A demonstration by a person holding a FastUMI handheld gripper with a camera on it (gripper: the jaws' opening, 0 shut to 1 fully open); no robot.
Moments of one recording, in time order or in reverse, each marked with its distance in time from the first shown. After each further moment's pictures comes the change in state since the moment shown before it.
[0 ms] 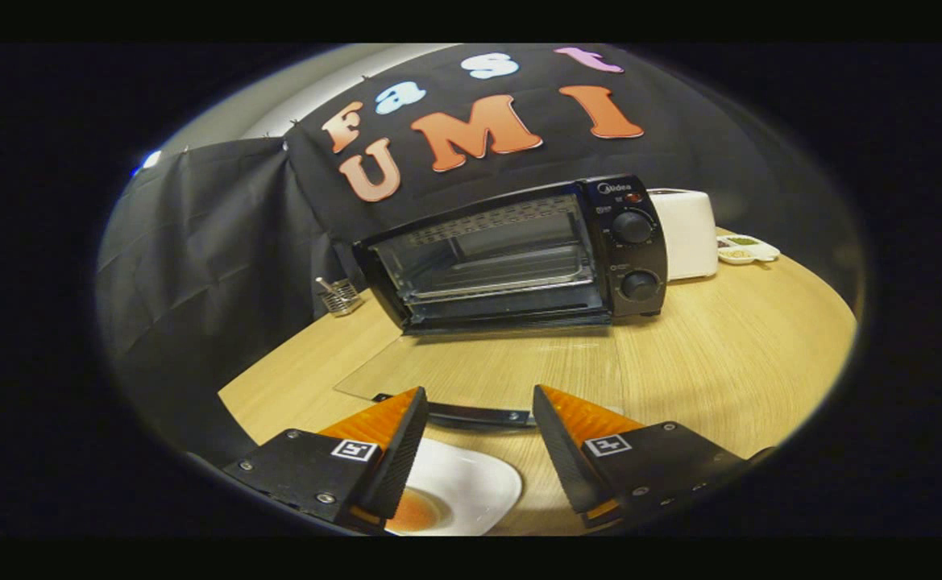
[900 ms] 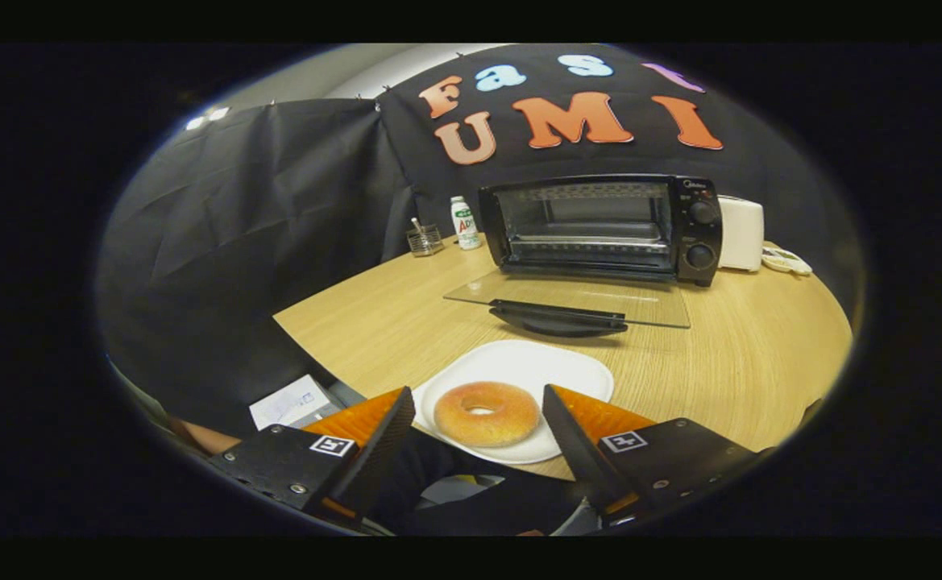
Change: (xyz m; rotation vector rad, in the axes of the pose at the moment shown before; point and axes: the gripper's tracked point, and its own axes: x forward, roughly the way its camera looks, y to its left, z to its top) arm -0.075 0.058 -0.089 -0.217 0.155 0.145
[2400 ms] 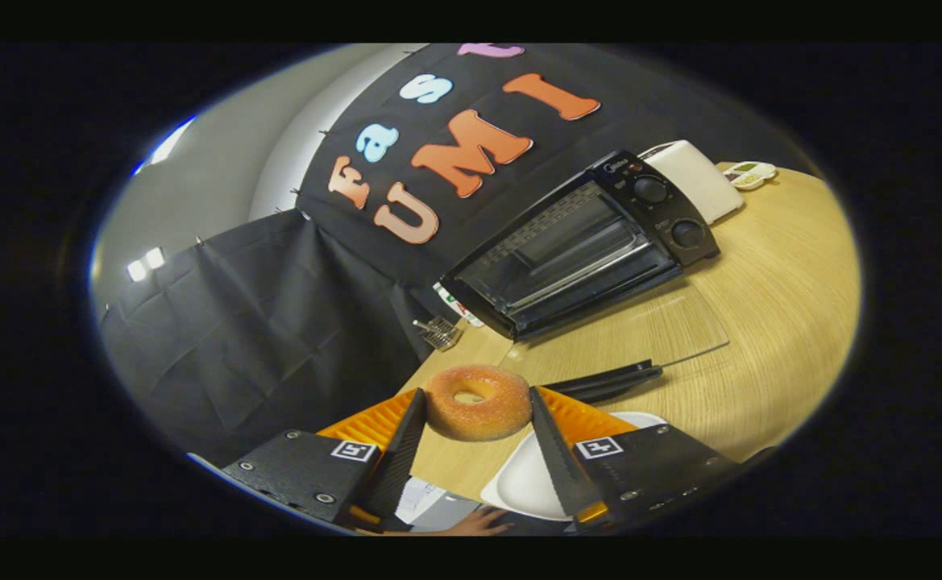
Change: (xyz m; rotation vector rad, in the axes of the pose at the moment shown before) arm 0.032 -0.012 0.116 0.575 -0.304 0.151
